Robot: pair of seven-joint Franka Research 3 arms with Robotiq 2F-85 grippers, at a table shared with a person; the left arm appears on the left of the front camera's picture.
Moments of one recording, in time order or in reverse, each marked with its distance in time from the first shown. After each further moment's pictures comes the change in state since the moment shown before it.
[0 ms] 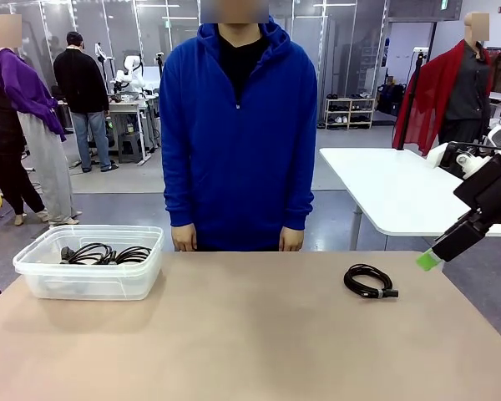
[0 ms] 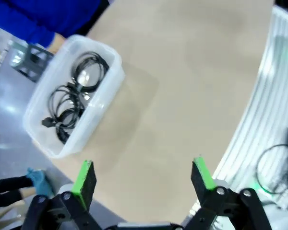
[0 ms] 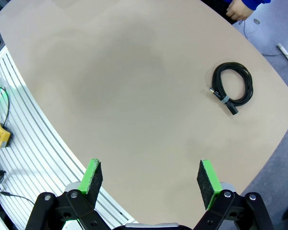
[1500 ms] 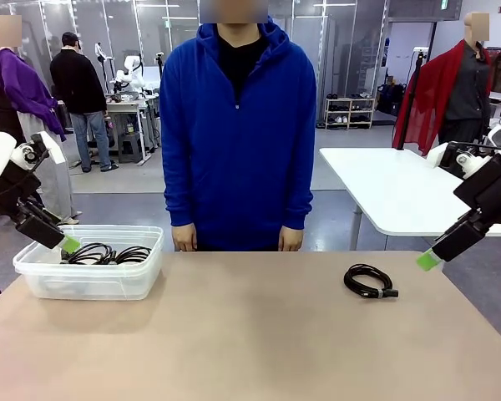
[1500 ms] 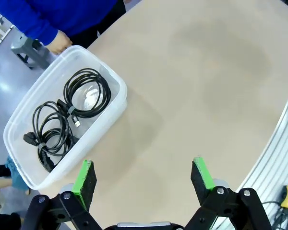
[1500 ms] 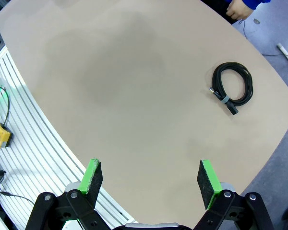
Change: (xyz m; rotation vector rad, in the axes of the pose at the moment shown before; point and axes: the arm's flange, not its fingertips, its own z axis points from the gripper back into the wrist) left arm 0.065 0.008 -0.108 0.021 -0.009 0.208; right arm 0.000 0.000 0.000 0.000 0.000 0.000
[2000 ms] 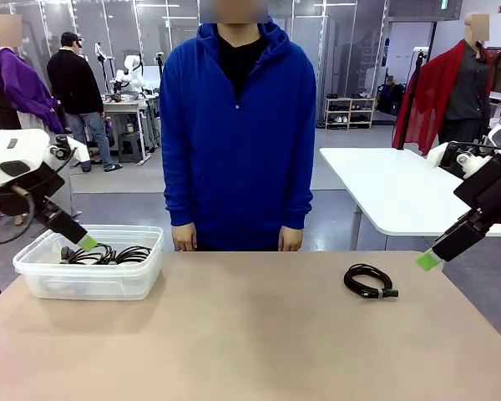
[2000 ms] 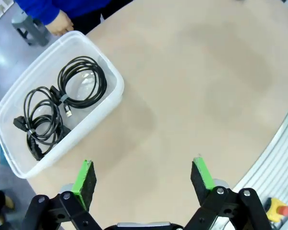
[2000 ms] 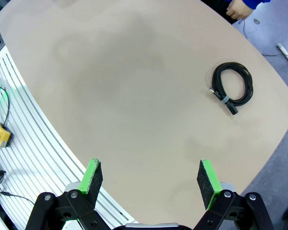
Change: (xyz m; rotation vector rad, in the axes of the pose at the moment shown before) left arm 0.020 -0.008 -0.013 0.010 0.070 0.115; right arm 0.000 0.000 0.000 0.000 0.000 0.000
